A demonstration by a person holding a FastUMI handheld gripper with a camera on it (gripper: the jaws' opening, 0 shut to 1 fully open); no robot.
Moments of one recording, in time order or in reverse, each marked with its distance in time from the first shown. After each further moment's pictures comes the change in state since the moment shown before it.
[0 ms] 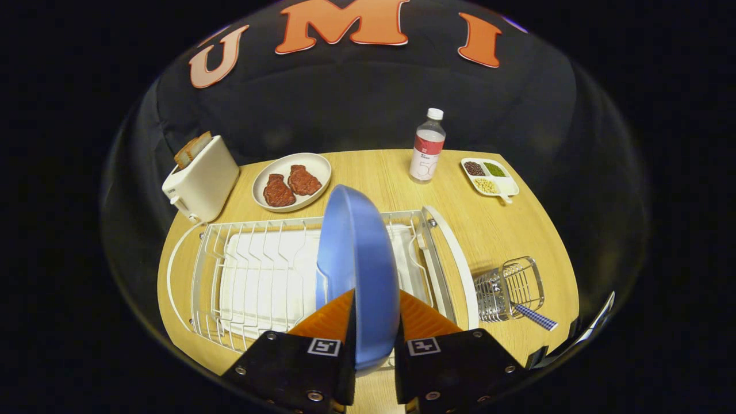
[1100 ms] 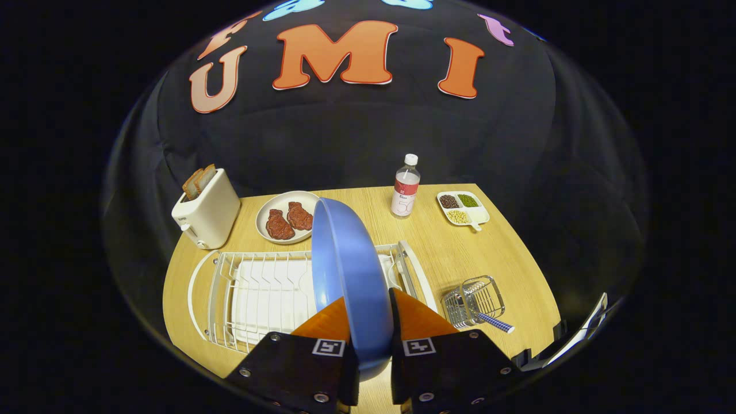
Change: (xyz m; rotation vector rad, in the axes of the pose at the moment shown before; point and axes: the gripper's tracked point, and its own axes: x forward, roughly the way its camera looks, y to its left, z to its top) arm -0.075 -0.011 0.036 0.004 -0.171 -0.028
